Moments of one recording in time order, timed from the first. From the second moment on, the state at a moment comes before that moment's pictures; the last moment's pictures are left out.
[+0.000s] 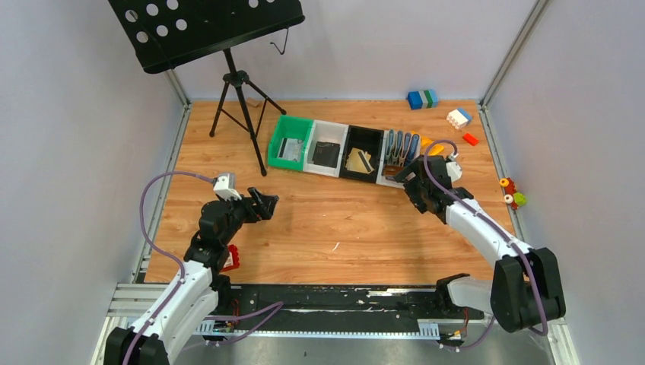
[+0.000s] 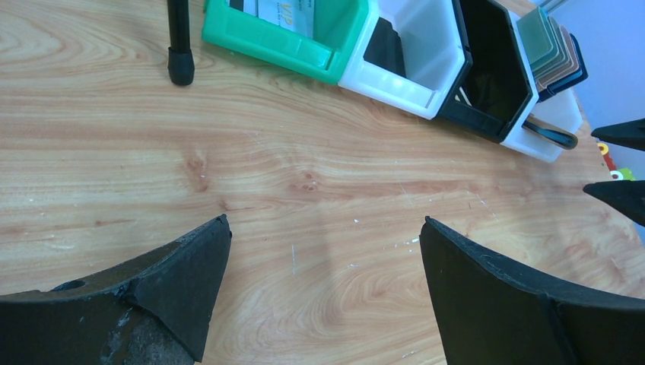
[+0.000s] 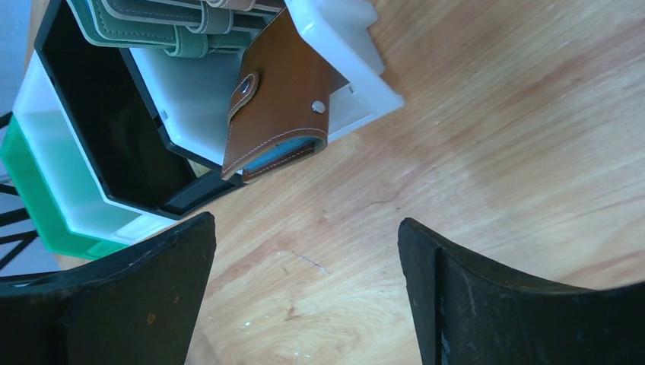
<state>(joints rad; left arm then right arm) -0.24 0.65 0.19 0.23 0.13 -0.50 0.27 1.21 0.72 -0.30 0.18 1.05</state>
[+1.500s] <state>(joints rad) -0.24 0.74 0.19 0.30 0.21 -0.50 0.27 0.98 0.76 -0.13 -0.05 0.79</state>
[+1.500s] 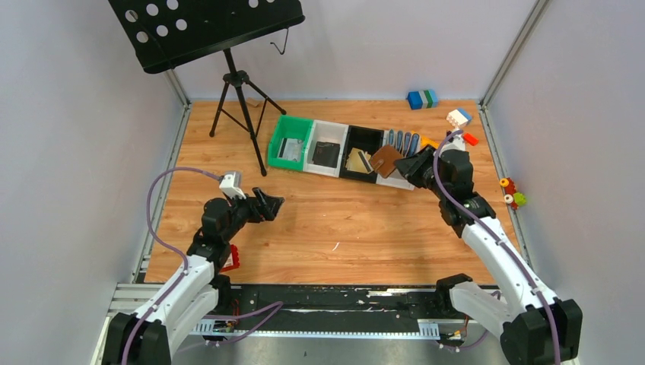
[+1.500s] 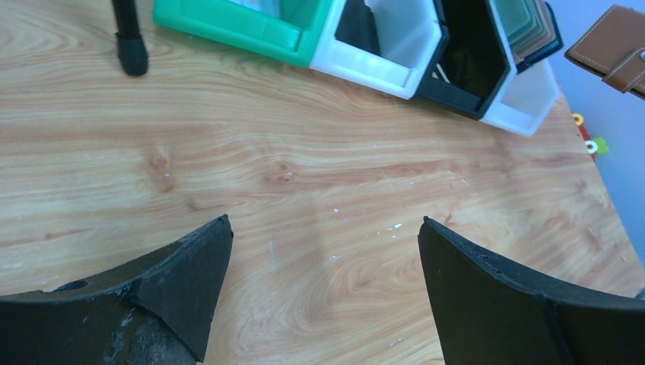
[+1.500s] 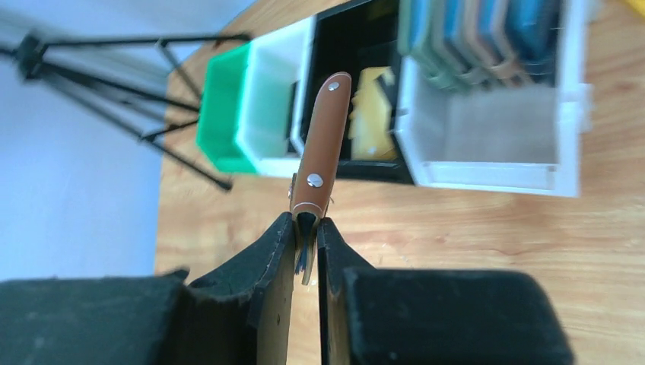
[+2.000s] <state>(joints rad) -0.35 0.86 0.19 0.57 0.48 -0.56 0.27 0.86 0.69 -0.08 -0.69 0.56</state>
